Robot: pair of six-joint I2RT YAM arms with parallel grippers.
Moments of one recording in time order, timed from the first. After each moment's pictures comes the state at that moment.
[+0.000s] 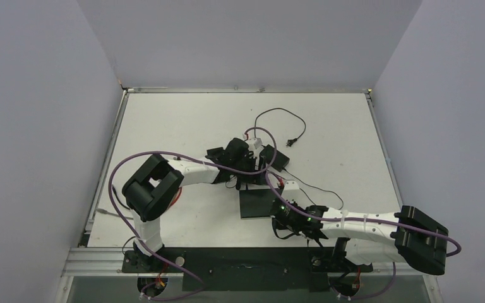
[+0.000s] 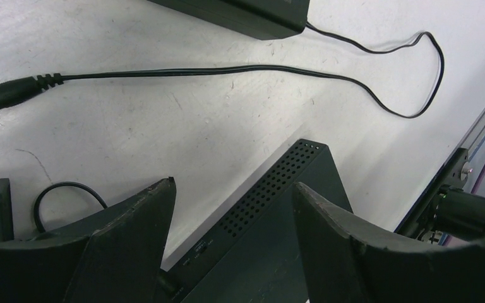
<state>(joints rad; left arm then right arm) -0.76 1.88 1.04 0.08 0.32 -0.59 1.12 1.16 0.43 -0.30 0.40 0.93</state>
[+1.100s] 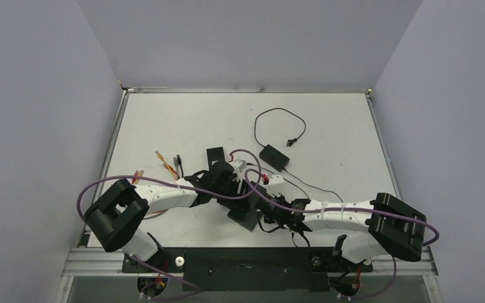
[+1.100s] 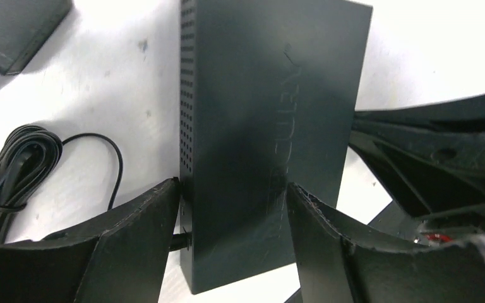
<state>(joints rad) -0.84 1.55 0.72 -0.06 0.22 -0.54 1.13 1.35 0.55 -0.25 0.46 0.82</state>
